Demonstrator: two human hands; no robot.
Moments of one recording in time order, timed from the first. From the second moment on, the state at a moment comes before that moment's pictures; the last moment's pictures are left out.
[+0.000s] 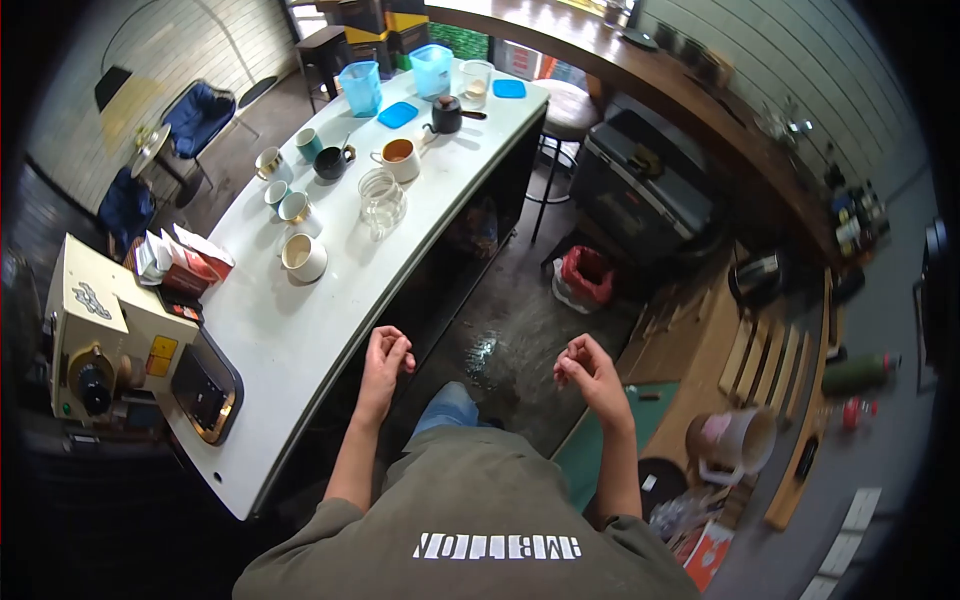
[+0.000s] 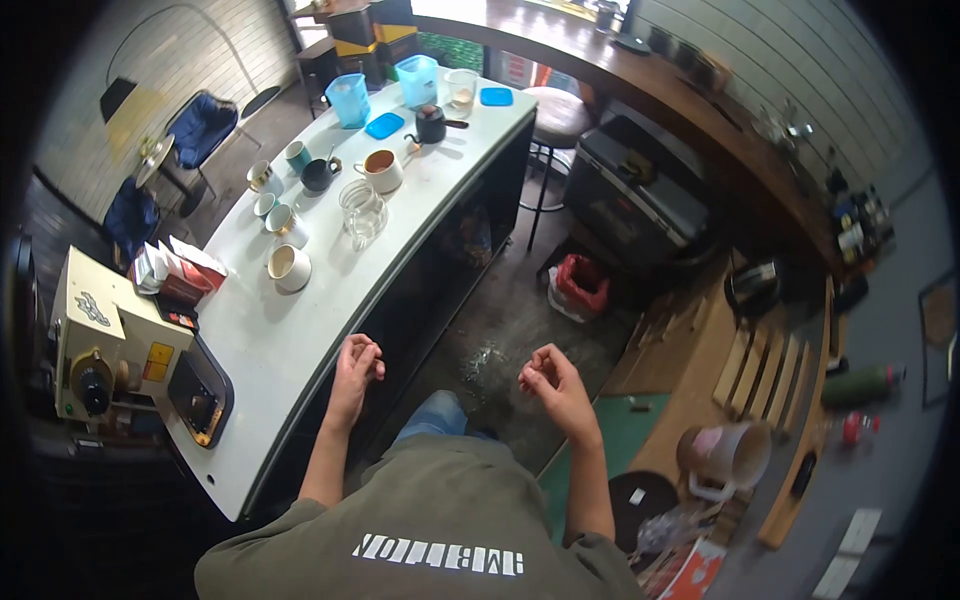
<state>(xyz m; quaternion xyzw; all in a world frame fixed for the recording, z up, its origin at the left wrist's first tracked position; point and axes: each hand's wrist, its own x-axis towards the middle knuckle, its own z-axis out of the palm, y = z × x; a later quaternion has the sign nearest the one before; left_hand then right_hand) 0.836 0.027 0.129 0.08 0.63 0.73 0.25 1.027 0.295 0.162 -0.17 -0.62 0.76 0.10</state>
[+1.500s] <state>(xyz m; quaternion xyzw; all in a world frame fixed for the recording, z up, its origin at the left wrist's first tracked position) 0.634 0.172 0.086 -0.30 0.72 0.62 -0.06 0.192 0.445 0.213 0.15 -0.83 0.52 -0.16</state>
